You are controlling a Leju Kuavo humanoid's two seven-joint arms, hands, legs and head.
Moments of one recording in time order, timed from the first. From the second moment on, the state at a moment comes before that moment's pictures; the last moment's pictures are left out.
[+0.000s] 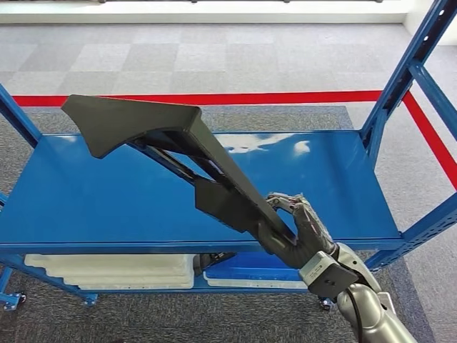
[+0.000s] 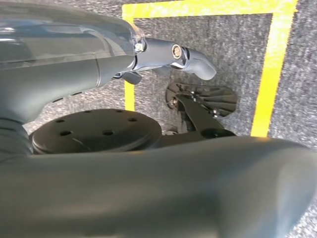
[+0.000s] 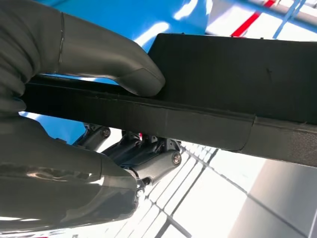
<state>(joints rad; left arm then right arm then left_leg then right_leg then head) -0.09 -0.23 1.22 -0.21 -1.04 0.00 -0.33 -0.14 -0.27 0.47 -1.86 0.14 0.04 -0.34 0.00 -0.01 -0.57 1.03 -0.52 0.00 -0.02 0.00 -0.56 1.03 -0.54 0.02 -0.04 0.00</state>
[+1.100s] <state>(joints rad) -0.08 -0.19 1.24 -0.21 -1.02 0.03 -0.34 -0.04 -0.30 0.52 -2.02 -0.08 0.25 -0.41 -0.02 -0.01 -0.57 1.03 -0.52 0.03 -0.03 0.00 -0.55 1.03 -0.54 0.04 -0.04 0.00</state>
